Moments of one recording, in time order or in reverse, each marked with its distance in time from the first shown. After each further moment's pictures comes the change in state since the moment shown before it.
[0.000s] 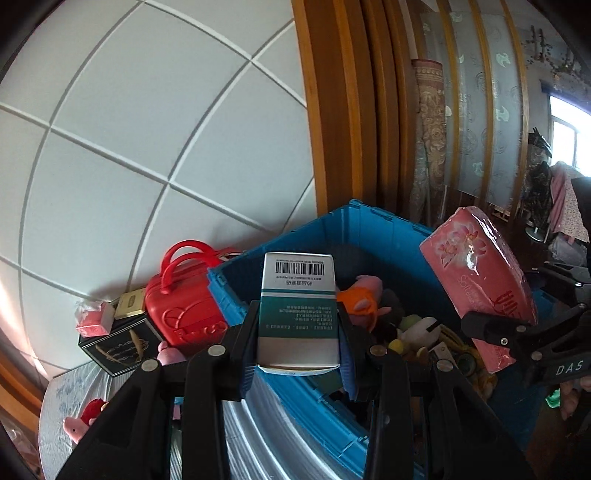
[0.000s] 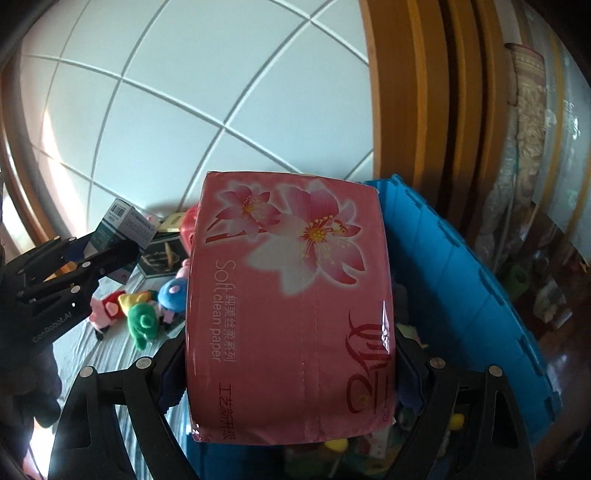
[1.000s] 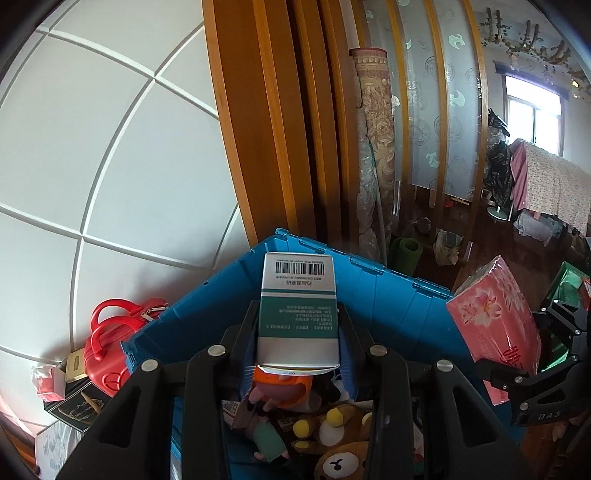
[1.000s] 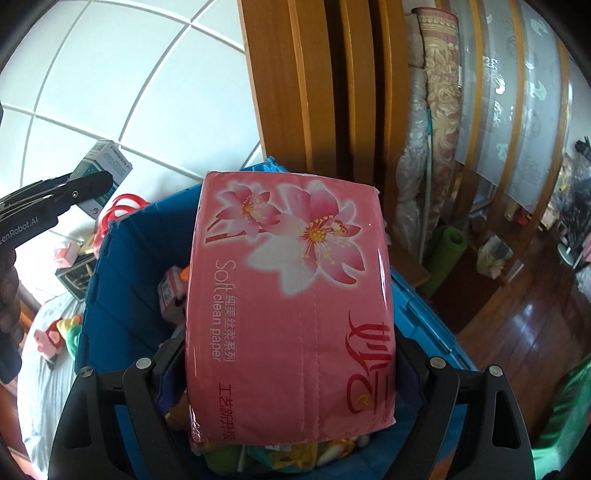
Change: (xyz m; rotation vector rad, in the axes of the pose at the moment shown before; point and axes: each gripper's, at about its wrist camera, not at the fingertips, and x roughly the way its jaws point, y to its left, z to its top) left arm 0.079 -0.094 0.087 0.118 -0.005 -0.149; right arm -0.015 -0.134 -0.026 0.155 0.011 -0.218
